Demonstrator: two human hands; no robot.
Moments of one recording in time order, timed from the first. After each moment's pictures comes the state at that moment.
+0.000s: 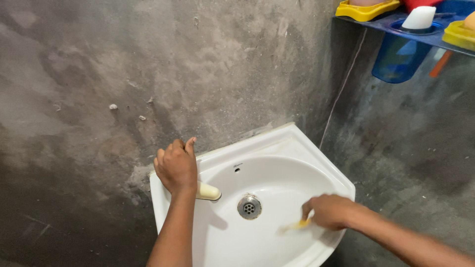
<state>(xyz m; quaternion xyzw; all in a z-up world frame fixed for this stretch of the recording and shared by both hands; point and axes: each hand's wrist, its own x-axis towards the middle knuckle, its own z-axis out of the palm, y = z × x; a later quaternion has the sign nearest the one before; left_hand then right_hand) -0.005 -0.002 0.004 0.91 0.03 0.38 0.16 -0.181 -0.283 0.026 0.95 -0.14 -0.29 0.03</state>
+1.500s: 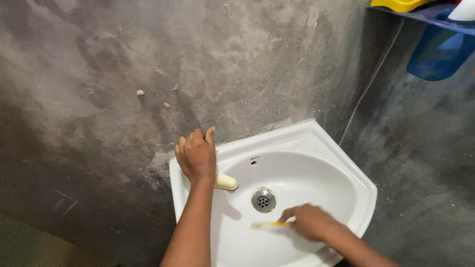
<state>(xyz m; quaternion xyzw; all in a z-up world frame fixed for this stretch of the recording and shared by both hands) -0.011 -0.004 0.006 0.90 0.02 0.39 0.20 -0.168 -0.235 -0.052 0.96 -0.05 -0.25 -0.13</state>
